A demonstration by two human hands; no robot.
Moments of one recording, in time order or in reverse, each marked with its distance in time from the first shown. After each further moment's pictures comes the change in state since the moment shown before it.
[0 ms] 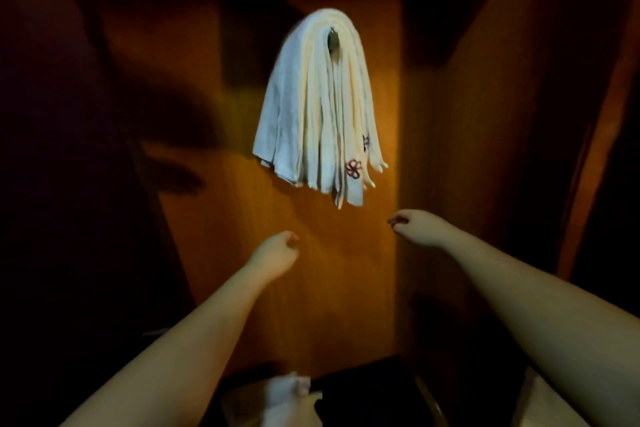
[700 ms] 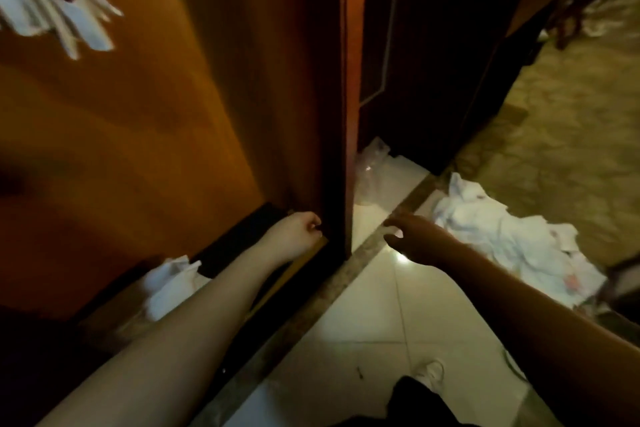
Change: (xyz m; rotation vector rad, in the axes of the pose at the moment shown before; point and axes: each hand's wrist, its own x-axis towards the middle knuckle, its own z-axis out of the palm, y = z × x) left_hand -0.158 0.109 0.298 0.164 -0.771 0.406; right_hand -0.320 0.263 0.133 -0.067 -0.152 0.475
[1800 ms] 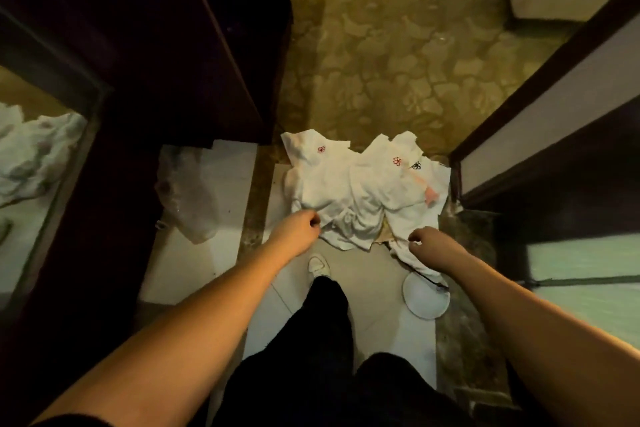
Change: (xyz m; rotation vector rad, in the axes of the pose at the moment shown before) left_hand 0.516 0.400 0.286 0.288 -0.528 0.258; right_hand 0.079 0.601 -0.008 0.495 -0.151 0.877
